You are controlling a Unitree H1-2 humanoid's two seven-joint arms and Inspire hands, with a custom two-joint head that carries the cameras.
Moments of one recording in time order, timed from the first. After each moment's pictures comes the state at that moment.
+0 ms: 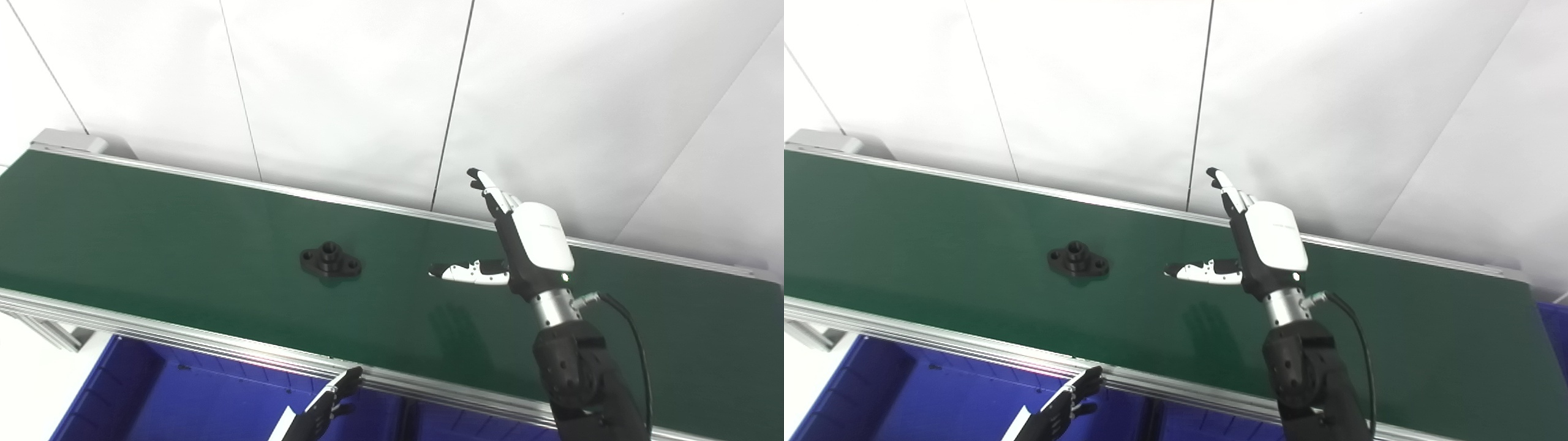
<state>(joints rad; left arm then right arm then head) 0.47 0.06 -0.26 0.09 0.13 -0.43 -0.04 -0.34 -0.10 0.28 0.08 -0.88 -0.04 0.01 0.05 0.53</state>
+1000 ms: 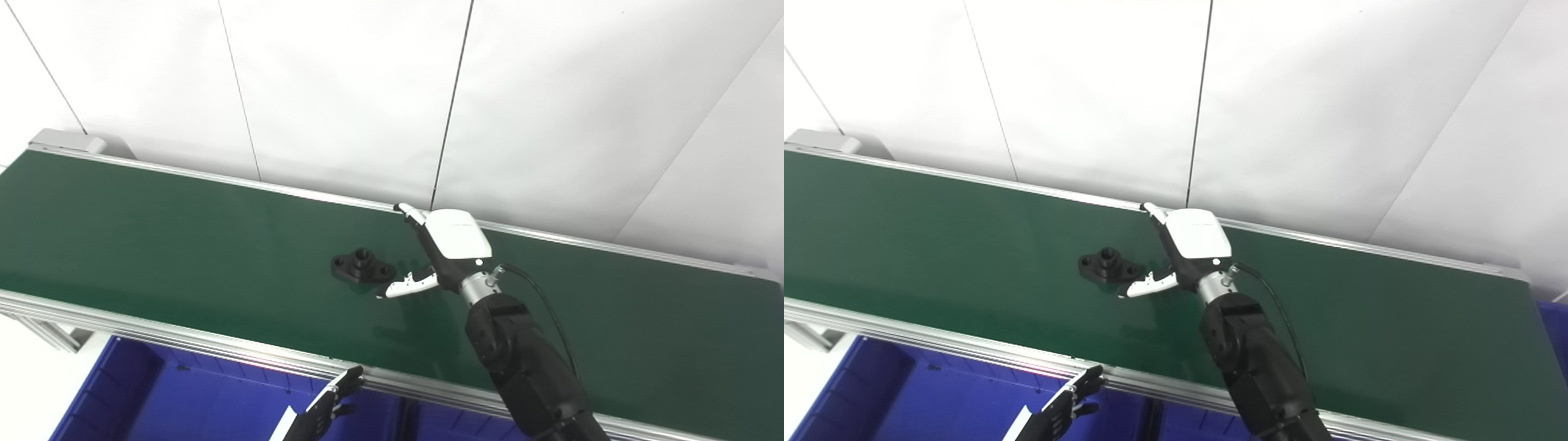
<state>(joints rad) 0.47 0.06 -0.27 0.09 0.14 -0.43 -0.05 -0.50 -0.03 0.53 0.41 -0.99 0.08 0.03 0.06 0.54</state>
